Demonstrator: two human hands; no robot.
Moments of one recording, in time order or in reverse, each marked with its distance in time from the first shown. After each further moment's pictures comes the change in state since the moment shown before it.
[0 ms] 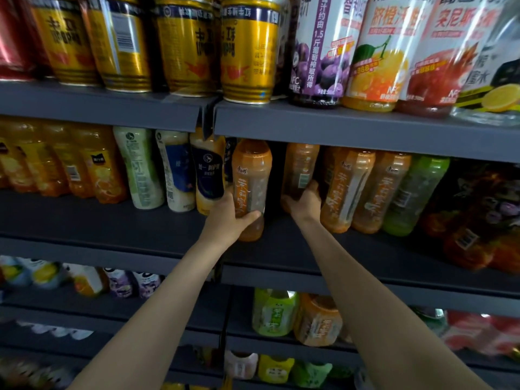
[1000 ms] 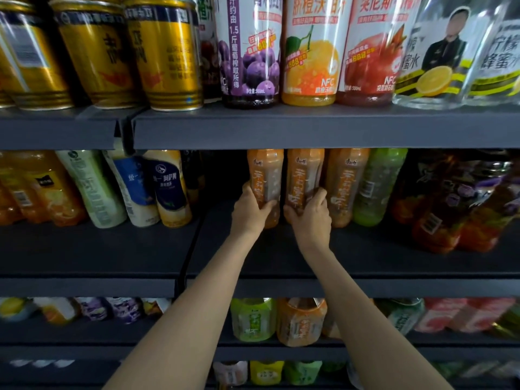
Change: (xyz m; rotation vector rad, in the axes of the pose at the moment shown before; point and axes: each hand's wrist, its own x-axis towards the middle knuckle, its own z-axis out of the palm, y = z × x) left_hand 0.038 0.052 0.094 -0.035 0.034 -0.051; right_hand -0.026 0.037 -0.061 -0.230 0.201 -0.092
